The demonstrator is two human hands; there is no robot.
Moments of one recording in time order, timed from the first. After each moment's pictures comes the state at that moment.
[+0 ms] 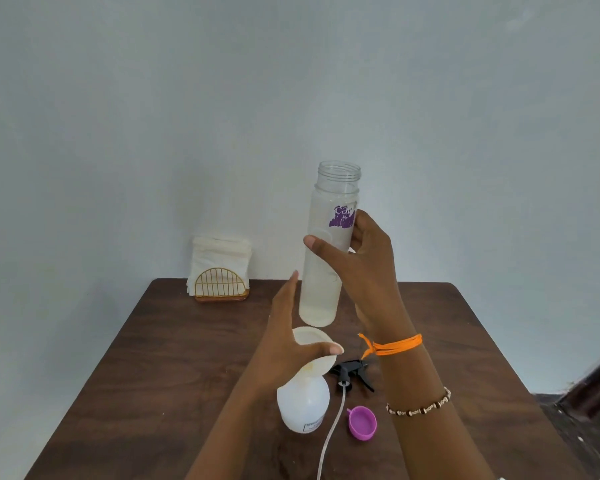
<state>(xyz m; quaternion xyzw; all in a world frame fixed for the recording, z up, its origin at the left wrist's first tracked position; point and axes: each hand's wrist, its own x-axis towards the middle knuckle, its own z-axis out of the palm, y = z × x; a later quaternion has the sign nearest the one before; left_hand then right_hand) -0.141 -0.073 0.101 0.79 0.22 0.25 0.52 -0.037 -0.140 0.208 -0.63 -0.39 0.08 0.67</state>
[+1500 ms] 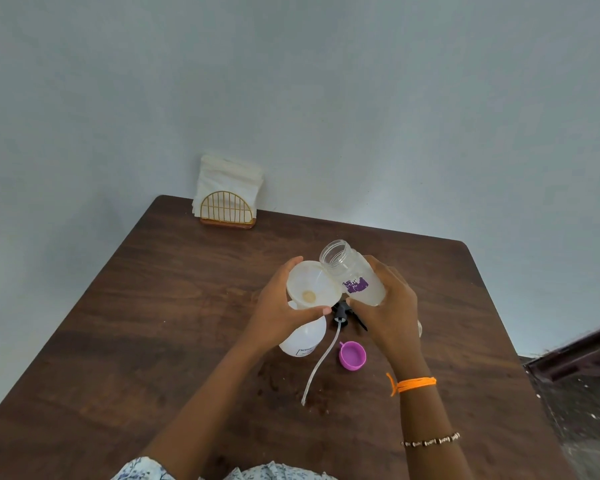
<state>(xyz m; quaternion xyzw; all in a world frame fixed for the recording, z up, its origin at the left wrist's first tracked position) -0.152 -0.084 0.036 0.75 0.34 0.23 0.52 -0.026 -0.200 0.072 -0.78 -0.41 0.02 0.47</state>
